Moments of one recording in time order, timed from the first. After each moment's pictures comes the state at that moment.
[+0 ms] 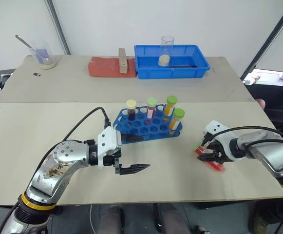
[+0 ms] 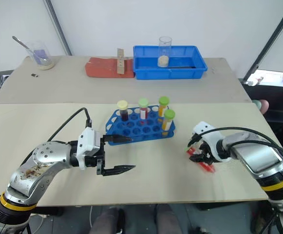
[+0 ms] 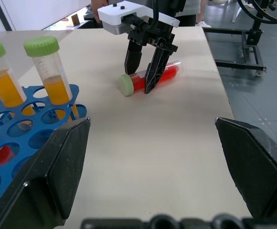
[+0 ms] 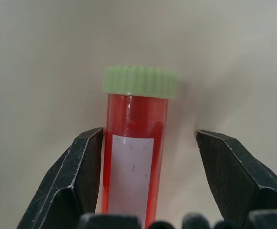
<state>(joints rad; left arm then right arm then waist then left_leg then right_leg) -0.24 0.66 -0.13 -0.49 -0.48 0.41 -0.99 -0.54 -1.03 0.34 -0.20 0.33 1.11 0.85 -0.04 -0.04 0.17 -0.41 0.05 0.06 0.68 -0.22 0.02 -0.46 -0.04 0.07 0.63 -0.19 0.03</state>
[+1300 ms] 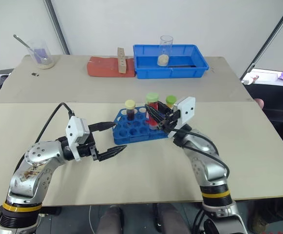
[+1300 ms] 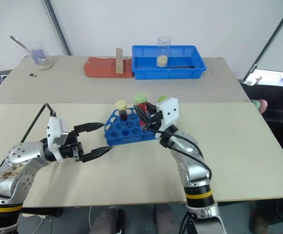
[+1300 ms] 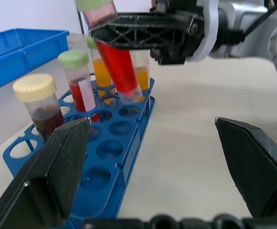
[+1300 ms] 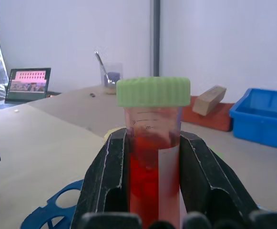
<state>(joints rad) -0.16 0.67 0.13 -0.36 -0.55 0.33 -1.00 -0.40 -0.09 0.10 -0.13 0.19 0.16 0.45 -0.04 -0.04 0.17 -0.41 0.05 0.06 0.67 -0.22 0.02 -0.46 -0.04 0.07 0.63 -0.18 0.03</state>
